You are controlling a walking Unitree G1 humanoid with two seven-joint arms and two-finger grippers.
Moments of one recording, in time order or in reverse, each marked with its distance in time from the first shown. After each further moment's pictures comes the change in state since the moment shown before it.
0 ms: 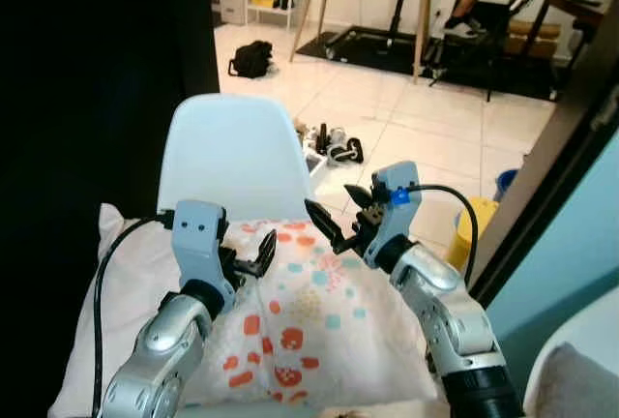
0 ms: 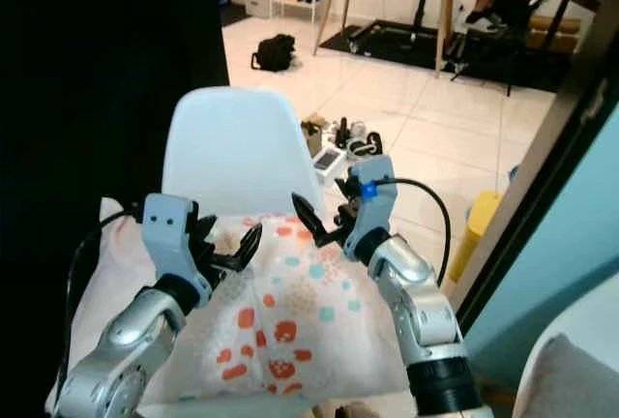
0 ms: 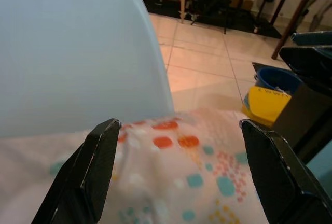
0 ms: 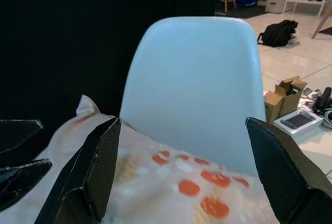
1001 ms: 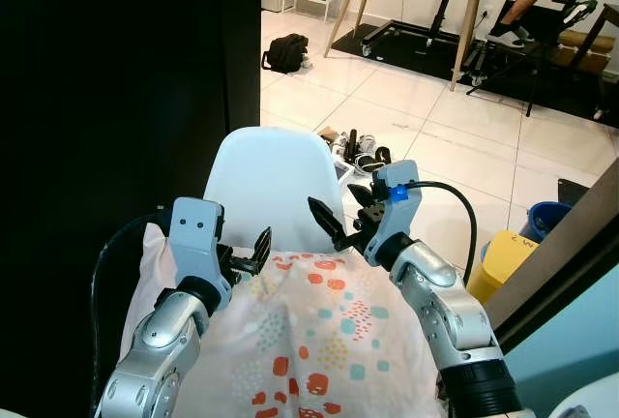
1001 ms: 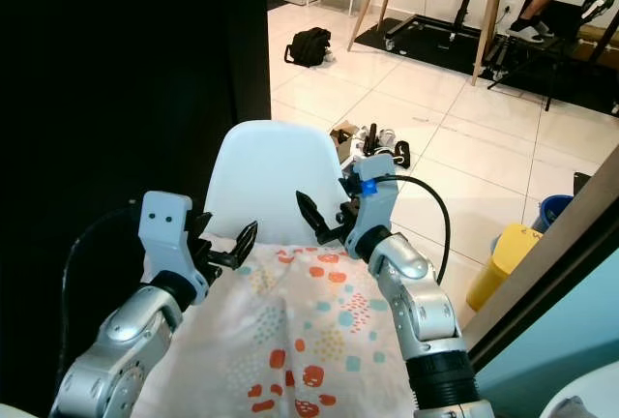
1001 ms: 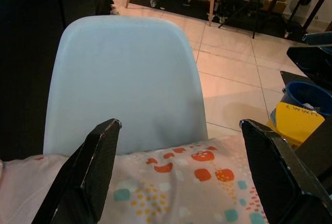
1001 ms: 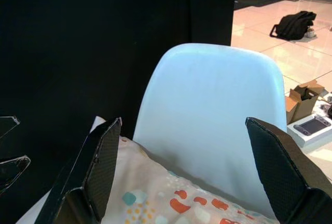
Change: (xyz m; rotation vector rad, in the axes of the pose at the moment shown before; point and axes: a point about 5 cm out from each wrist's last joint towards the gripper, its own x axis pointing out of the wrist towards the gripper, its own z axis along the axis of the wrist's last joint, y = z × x) left arm 0.001 0.006 0.002 0.052 0.002 0.022; right arm 0.003 -0.006 -0.001 0.003 0.013 -0.045
